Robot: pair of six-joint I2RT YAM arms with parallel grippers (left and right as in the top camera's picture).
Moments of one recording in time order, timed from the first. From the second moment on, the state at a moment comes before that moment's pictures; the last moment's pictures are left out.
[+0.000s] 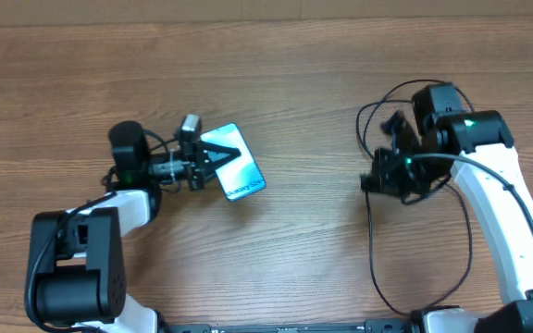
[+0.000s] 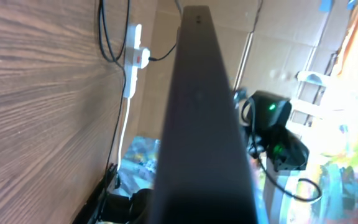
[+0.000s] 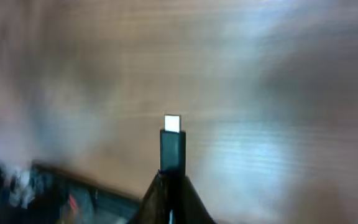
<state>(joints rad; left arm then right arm) 0.04 1.75 0.65 0.74 1.45 -1.40 0.12 1.49 1.30 -1.34 -0.46 0.15</state>
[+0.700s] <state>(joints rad) 0.03 1.75 0.71 0.74 1.48 -1.39 0.55 1.49 1.27 -1.15 -0.59 0.09</state>
